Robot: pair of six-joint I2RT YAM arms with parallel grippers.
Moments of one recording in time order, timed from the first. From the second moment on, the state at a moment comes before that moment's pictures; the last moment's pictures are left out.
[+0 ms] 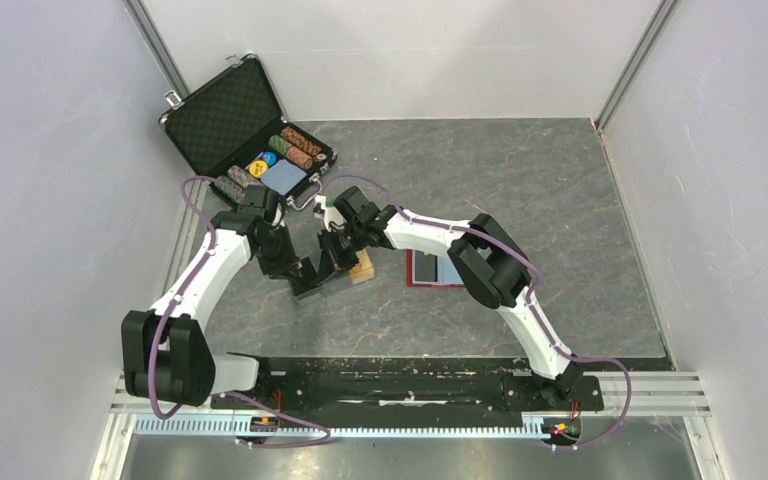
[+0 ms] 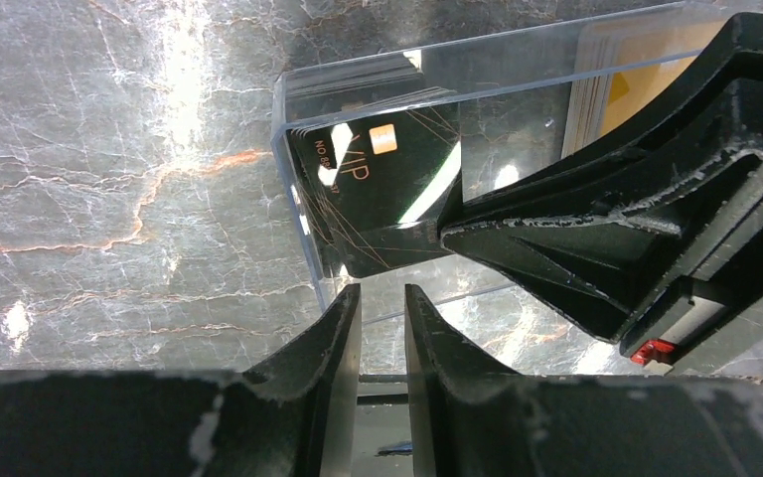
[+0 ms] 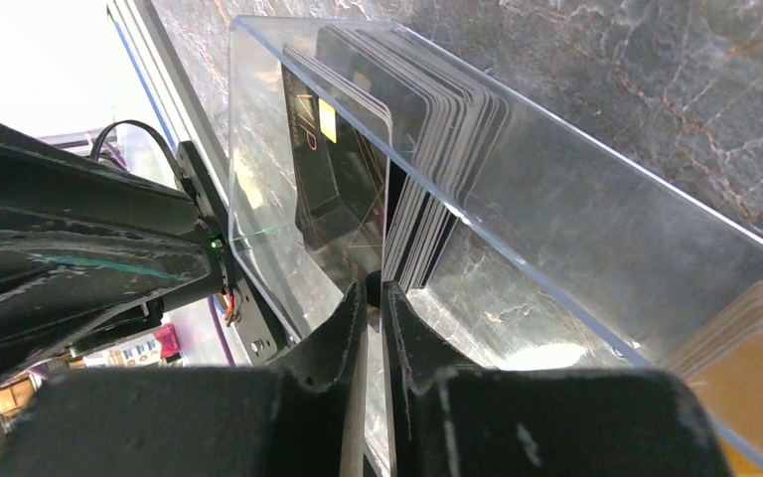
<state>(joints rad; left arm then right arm) -0.15 1.30 0.96 -0.90 0.08 -0.47 0.87 2.32 1.74 -0.29 -0.68 0.54</state>
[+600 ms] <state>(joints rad) -0.16 1.32 0.96 -0.88 0.08 -0.47 0.87 2.32 1.77 -0.32 -0.67 0.50</state>
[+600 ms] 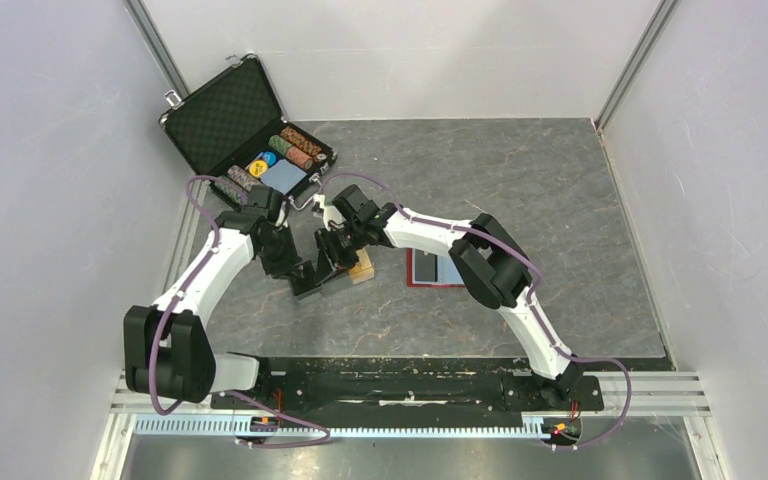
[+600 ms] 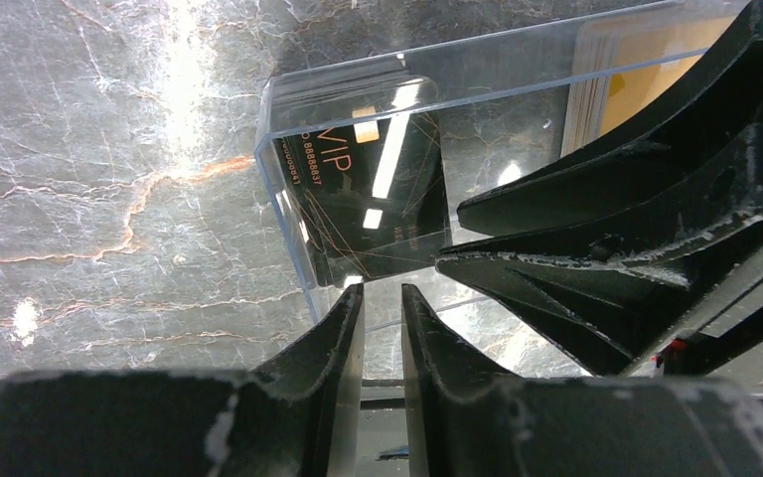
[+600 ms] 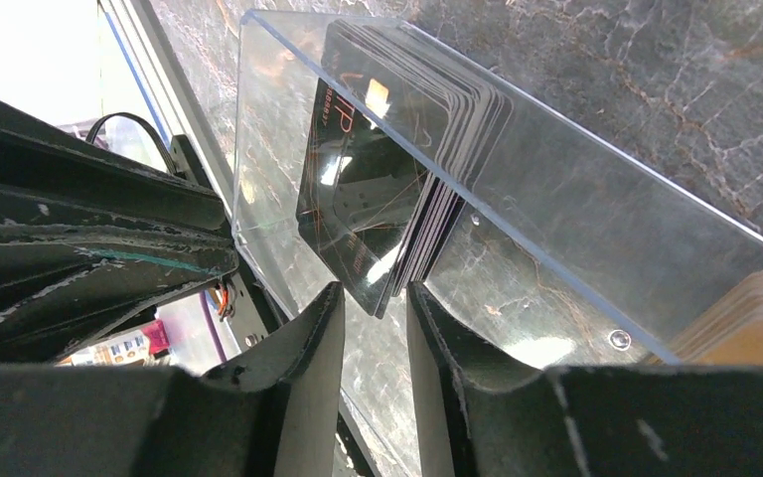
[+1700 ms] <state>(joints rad) -0.16 1.46 0.95 -0.89 -0.01 -0.47 0.88 2.32 1.85 -0.46 -0.54 0.39</state>
